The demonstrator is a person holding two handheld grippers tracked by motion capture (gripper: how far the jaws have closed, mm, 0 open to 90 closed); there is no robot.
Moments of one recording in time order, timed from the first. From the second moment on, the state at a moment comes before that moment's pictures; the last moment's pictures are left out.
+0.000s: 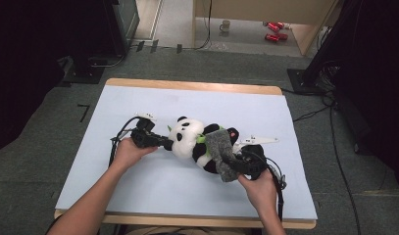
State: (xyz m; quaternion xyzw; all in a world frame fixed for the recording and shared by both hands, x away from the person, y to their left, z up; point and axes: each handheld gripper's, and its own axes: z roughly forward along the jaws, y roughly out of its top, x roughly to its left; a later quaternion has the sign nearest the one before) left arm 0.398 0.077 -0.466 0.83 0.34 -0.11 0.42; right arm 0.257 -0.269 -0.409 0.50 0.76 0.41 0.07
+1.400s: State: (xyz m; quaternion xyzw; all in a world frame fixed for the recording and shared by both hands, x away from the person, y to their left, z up) left arm 0.398 0.075 -0.466 0.83 0.35 -0.10 0.42; right arm 0.261 -0.263 -0.402 0.48 0.76 0.43 0.02
